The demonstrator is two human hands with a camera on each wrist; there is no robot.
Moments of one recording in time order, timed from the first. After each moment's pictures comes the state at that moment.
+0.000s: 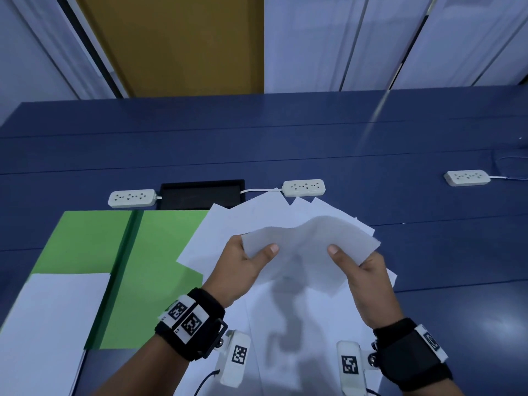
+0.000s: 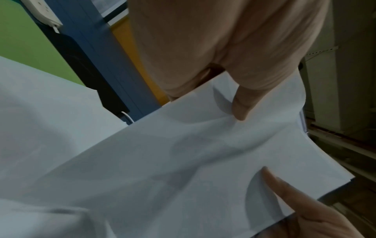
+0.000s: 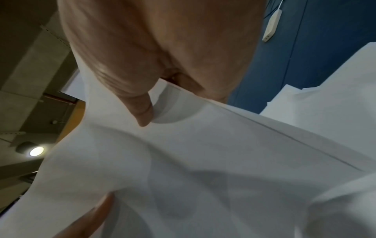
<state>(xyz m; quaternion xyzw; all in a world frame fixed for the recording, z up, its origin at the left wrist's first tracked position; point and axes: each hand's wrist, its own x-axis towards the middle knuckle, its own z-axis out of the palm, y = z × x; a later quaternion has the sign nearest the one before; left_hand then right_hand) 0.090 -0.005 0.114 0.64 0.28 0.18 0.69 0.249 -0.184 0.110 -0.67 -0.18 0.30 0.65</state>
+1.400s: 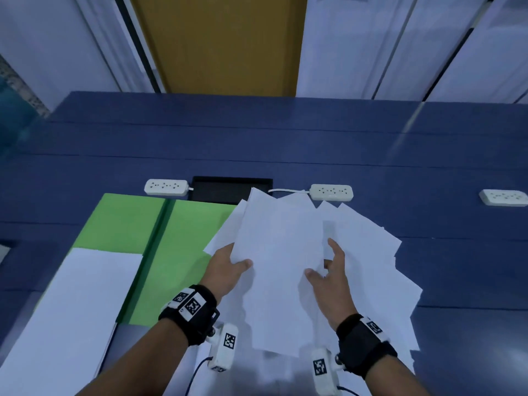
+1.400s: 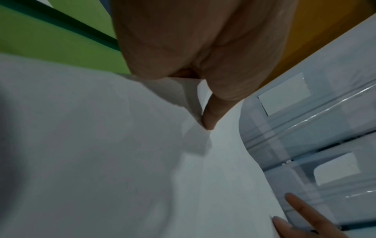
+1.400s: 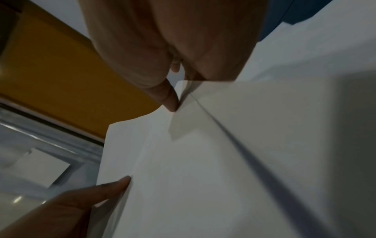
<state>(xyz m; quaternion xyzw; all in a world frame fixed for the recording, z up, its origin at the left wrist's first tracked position) 0.017 0.050 0.023 0.64 0.48 0.12 0.59 0.194 -0.128 0.030 -0.75 -0.15 0.37 0.53</state>
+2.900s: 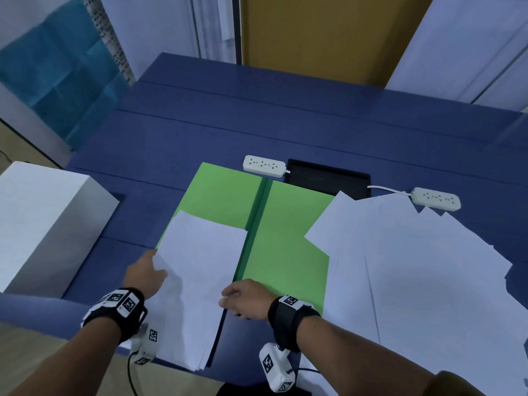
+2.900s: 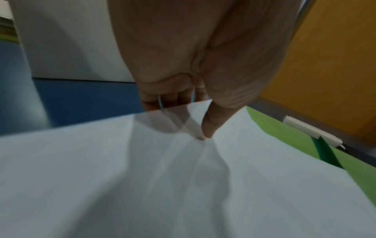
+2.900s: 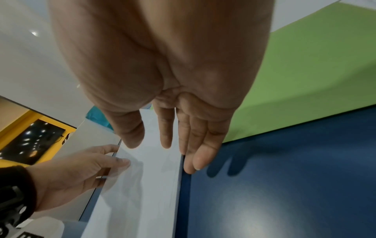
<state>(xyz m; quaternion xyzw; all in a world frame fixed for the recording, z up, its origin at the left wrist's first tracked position) -0.393 0.231 -0.040 0.63 0.71 -0.03 0.32 -0.150 0.084 -0.024 -0.65 -0.38 0.64 0.16</state>
